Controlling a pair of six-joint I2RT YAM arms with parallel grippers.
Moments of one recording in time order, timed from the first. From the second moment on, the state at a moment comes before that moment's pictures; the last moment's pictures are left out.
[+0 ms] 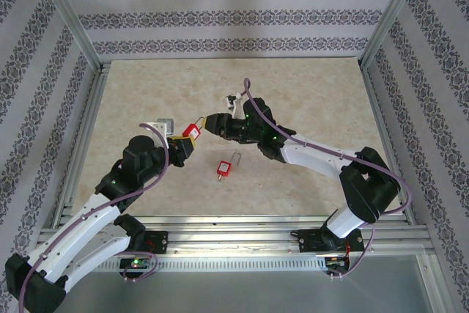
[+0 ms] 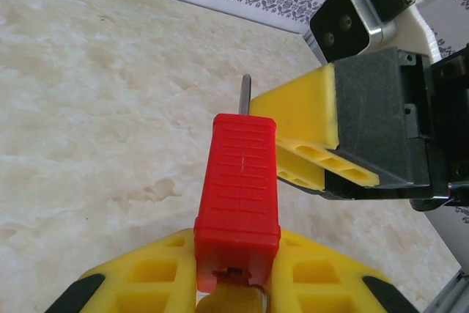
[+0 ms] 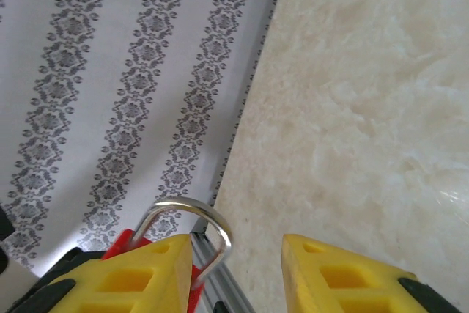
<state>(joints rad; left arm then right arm) -0.52 0.72 0.58 -0.19 0.10 -0.53 0.73 1.58 1.00 0.30 -0.46 1.00</state>
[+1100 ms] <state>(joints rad) -0.51 0.71 0.57 -0.18 0.13 -0.54 0.71 1.61 0.98 0.39 -0.52 1.02</state>
